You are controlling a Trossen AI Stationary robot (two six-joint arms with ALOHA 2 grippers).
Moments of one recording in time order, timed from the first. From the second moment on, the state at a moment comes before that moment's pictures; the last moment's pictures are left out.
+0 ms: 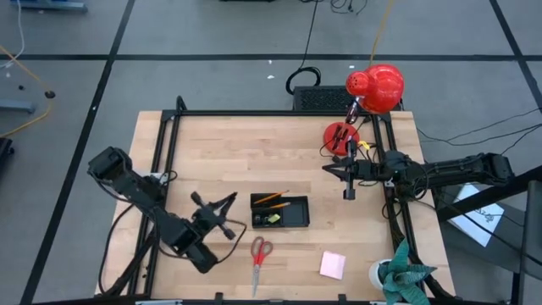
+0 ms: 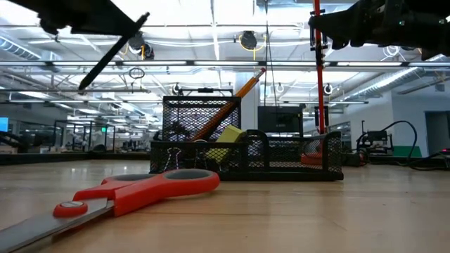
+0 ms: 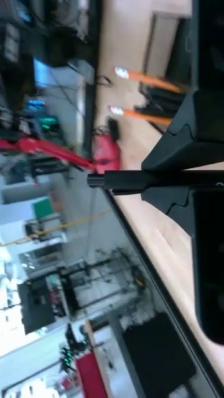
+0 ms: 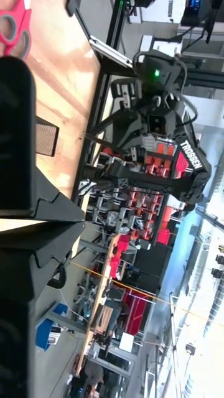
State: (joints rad) left arm -0.76 1.62 0.94 -0.61 -1.48 -1.13; right arm -0.05 0.75 0.22 0.67 -0.03 -0.25
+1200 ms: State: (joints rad) left arm -0.20 1.54 0.60 0.90 -0.14 0.10; right arm -0.05 0.75 0.22 0.59 -0.03 -0.28
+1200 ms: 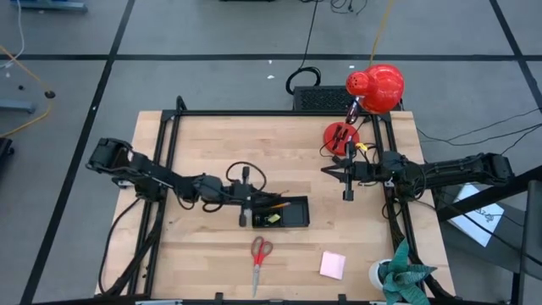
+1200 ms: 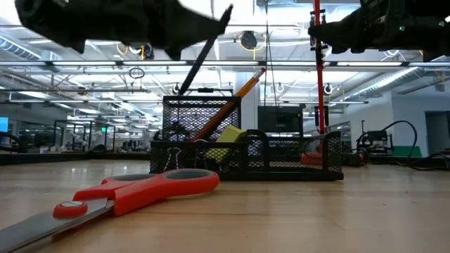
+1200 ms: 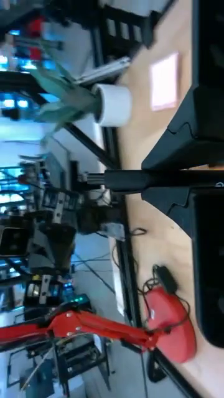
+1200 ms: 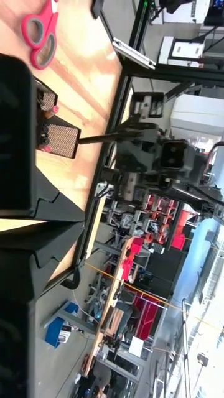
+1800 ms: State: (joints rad) left arm -0.19 1.80 0.58 1.11 -0.19 0.01; right arm -0.05 0.75 0.22 0.63 -0.03 -0.28
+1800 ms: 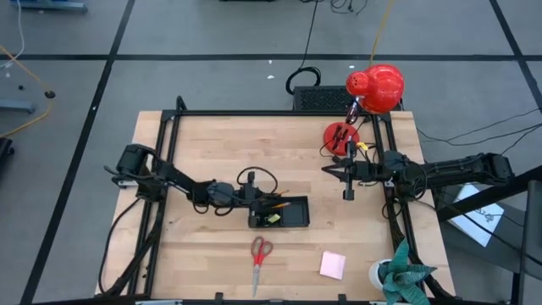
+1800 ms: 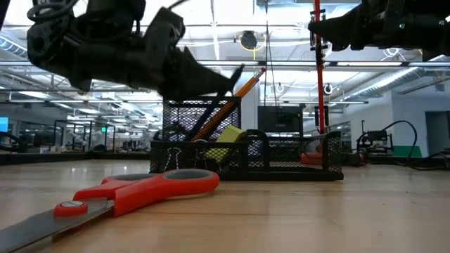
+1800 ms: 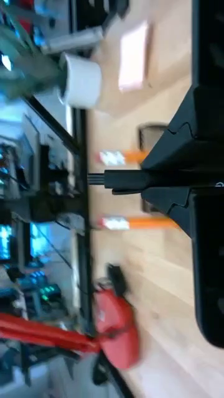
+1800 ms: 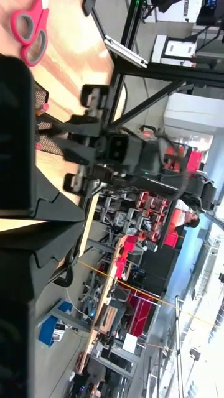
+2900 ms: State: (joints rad) left arm -0.19 1.78 0.58 1.10 -0.24 -0.02; right arm -0.05 0.75 0.22 0.63 -0.03 -0.27
